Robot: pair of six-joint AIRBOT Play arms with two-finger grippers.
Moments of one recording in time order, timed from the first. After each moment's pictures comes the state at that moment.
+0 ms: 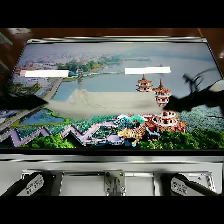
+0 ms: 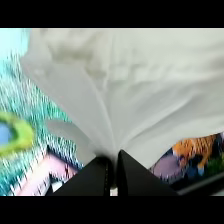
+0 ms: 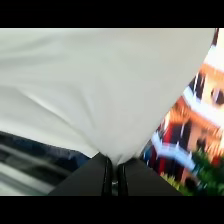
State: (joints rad) left arm 0.35 -1.00 1.13 0.77 -1.28 -1.10; right arm -0.25 -1.25 1.25 -1.00 1.38 1.21
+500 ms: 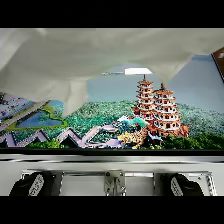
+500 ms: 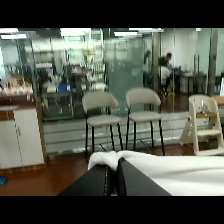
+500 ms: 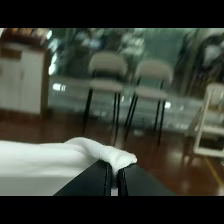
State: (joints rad) left arm 0.35 -0.68 1.95 0.94 -1.00 -1.29; right arm -0.25 -0.74 1.85 -1.22 0.91 1.26
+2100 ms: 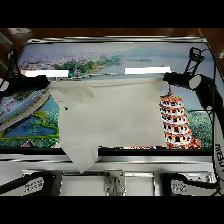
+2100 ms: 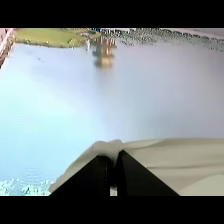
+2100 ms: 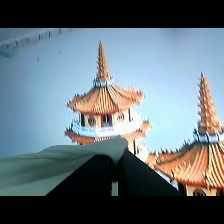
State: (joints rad) left arm 0.11 -1.30 1.19 1.10 -0.71 -1.35; right arm -0.06 -1.46 1.23 -1.32 0.45 1.48
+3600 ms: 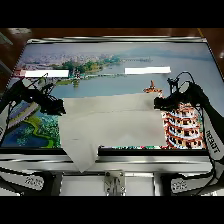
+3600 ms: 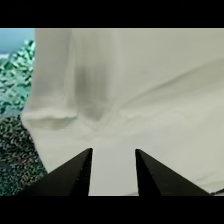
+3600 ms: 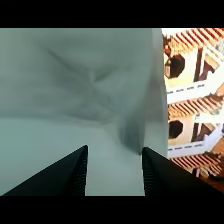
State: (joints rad) left arm 0.12 -1.64 1.32 1.18 -1.38 -1.44; right arm -0.09 -1.60 1.22 -1.29 1.06 1.42
